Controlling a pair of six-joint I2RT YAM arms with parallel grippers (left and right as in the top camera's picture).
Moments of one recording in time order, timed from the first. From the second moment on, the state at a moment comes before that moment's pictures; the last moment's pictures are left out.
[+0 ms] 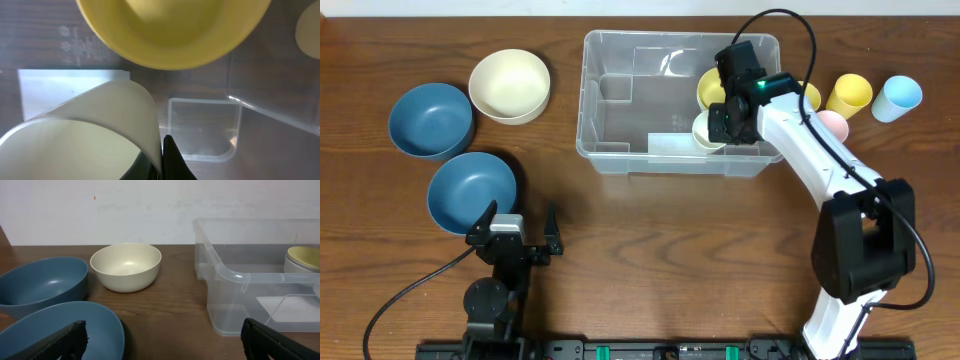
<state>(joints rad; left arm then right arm) -0.08 0.01 0.02 -0.12 -0.03 -0.03 0.33 1.96 1.56 -0.89 0.06 0.37</state>
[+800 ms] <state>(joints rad) -0.08 0.01 0.02 -0.12 -0.03 -0.03 0.33 1.99 1.65 -1.00 -0.04 0.28</state>
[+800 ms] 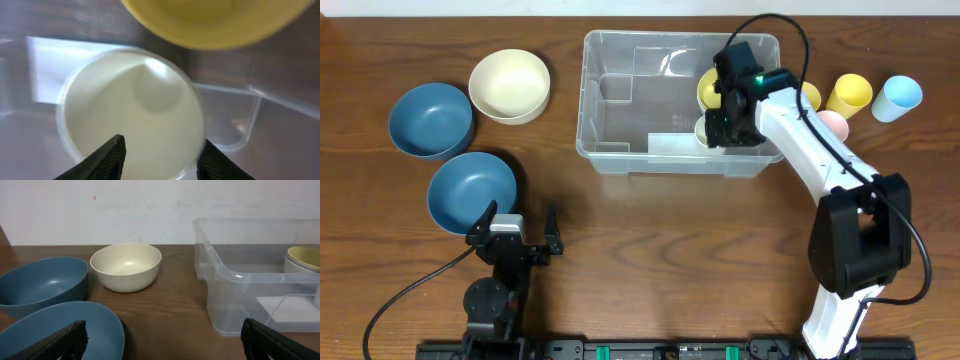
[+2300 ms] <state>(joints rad) -0.08 0.01 0.02 -0.12 -0.03 -0.03 -0.26 1.91 1.42 -0.77 -0.04 0.37</state>
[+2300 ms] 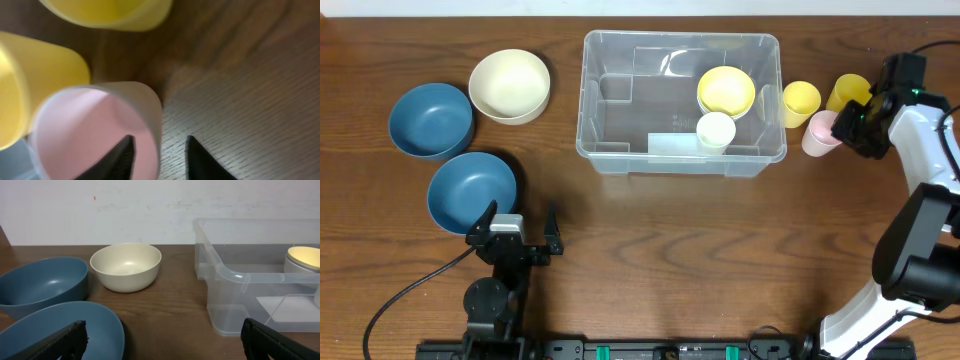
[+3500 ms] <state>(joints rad) -0.08 0.01 0.02 -0.12 -0.03 -0.03 -0.17 1.38 1.41 -0.88 -0.12 0.35</state>
